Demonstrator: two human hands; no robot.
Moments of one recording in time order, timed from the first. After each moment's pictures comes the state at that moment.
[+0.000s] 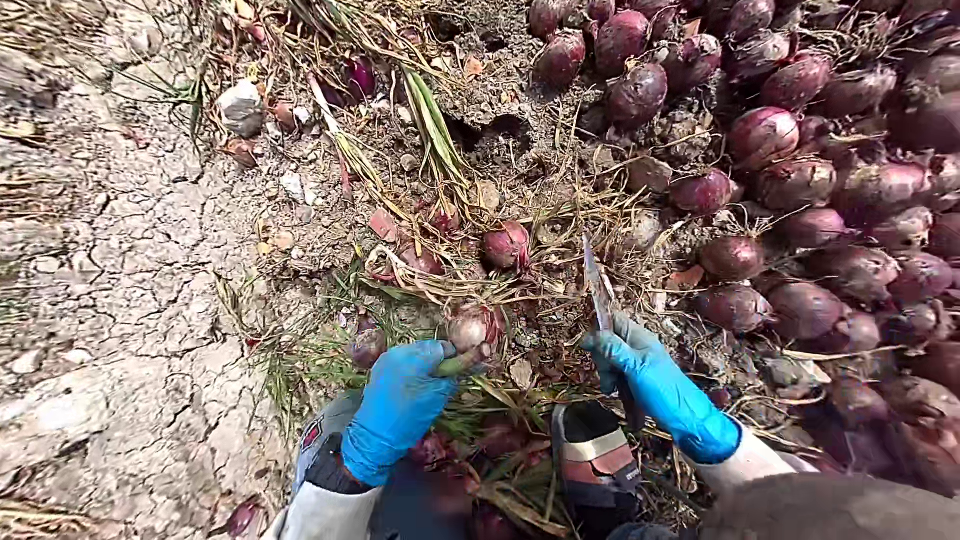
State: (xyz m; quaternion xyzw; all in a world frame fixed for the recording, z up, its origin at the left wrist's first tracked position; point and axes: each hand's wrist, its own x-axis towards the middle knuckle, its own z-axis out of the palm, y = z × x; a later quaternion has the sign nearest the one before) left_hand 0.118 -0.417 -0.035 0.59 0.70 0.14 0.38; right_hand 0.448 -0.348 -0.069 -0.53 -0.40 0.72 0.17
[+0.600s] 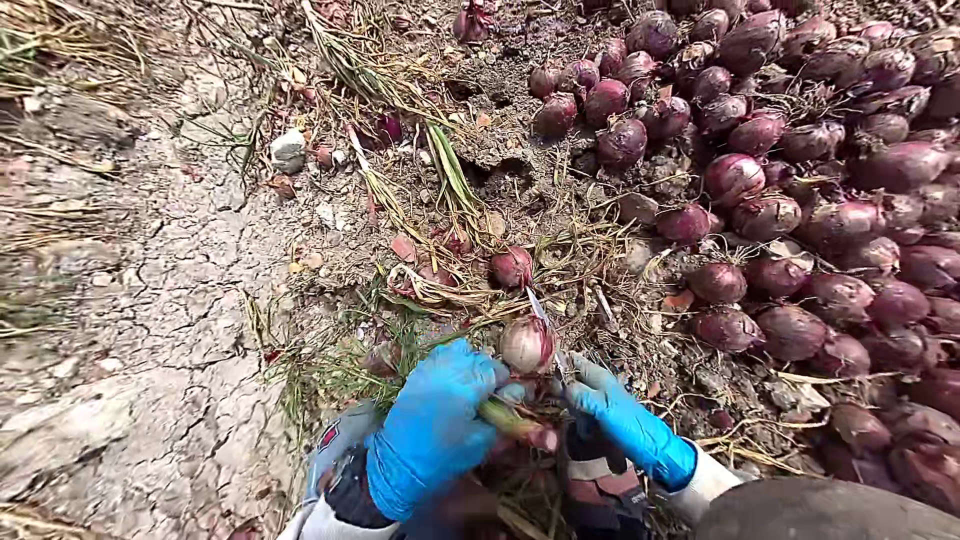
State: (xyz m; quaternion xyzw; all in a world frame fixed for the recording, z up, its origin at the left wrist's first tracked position) left_hand 0.160 -0.408 0.022 0.78 0.57 0.12 0.23; right_hand 0.419 -0.376 -0.060 -0.46 -0.45 0.76 0.14
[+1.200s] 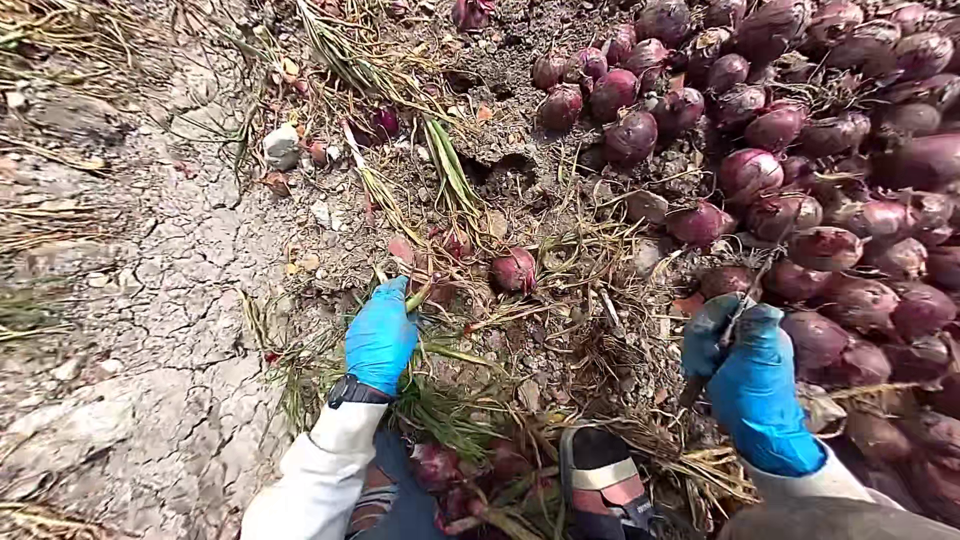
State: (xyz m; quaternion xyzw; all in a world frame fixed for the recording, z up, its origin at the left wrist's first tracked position) left_hand 0.083 -0.340 -0.047 0.52 0.84 -0.09 0.14; right_hand 0.487 -0.307 -0.039 -0.56 -0.41 0.56 0.46
